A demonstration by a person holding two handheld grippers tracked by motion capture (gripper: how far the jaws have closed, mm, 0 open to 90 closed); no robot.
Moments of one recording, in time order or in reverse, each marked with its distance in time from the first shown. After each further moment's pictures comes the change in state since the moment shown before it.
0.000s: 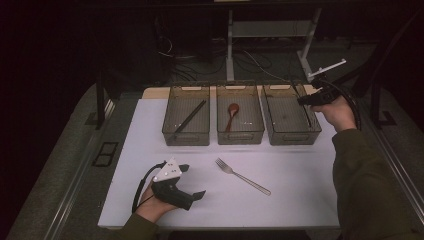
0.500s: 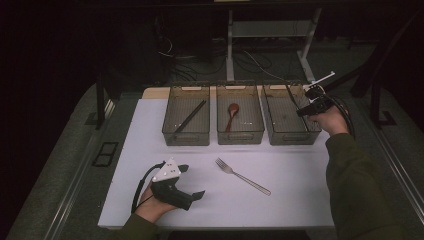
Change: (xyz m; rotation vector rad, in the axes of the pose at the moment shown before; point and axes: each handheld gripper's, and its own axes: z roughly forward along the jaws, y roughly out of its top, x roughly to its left) left arm 0.000 -0.001 0.000 -0.007 -0.002 -0.009; right arm -0.010 -0.025 0.044 0.135 -0.009 0.050
